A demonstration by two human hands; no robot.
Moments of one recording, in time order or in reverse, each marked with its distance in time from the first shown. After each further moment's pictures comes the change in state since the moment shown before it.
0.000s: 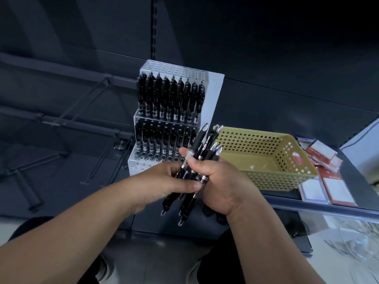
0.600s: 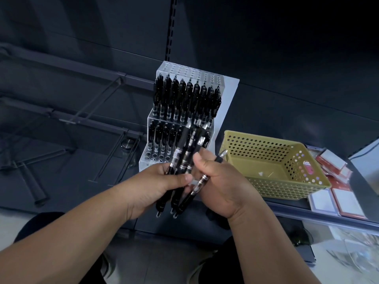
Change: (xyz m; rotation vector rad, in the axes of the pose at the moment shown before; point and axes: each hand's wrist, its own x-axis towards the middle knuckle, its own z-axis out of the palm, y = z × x) left_hand -0.011 -0.017 -0.024 -0.274 0.153 -0.041; right_hand 0.019 0.007 0.020 0.015 -0.110 -0.034
